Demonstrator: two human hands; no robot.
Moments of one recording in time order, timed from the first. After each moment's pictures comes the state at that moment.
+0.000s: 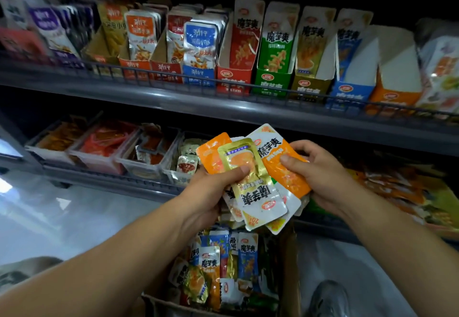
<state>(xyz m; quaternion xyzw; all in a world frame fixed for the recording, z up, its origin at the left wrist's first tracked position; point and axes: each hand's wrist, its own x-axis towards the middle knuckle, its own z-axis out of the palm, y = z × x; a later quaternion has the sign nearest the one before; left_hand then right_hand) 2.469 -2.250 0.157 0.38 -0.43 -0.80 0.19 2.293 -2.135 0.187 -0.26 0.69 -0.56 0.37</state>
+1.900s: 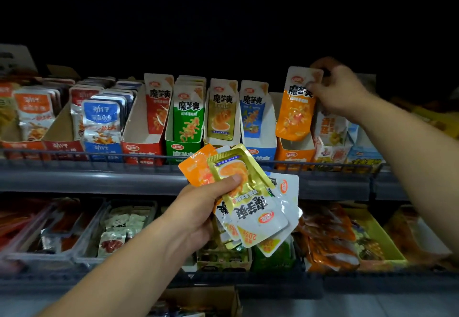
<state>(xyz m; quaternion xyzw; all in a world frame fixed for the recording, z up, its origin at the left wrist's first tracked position) 2.330 -2.215 0.259 0.31 -0.43 -0.83 0.15 2.031 -2.123 0.365 -0.43 0.80 -0.40 -0.11</state>
